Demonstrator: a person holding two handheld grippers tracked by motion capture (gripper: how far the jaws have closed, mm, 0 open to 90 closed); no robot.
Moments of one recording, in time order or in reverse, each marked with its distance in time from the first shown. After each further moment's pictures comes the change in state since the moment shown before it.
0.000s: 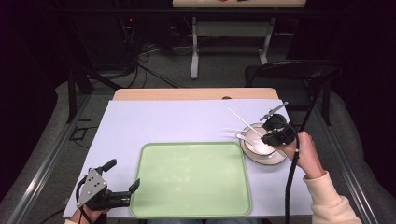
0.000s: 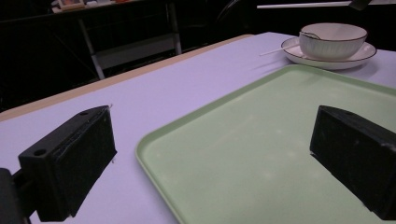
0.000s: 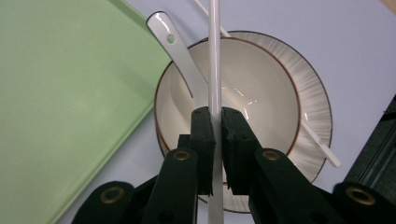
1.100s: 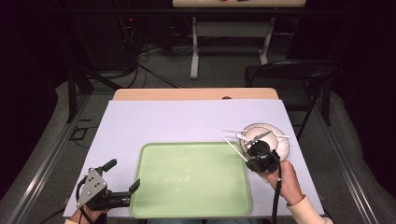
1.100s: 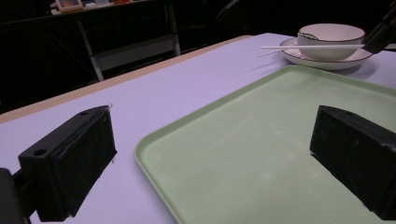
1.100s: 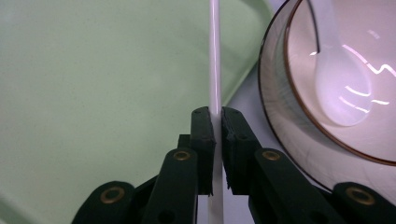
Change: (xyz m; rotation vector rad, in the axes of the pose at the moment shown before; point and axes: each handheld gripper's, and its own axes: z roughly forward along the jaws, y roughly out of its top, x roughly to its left) left arm -0.001 0.000 0.000 -0.011 -0.001 0.001; right arm 0.073 -0.033 0.031 0.011 0.064 0.095
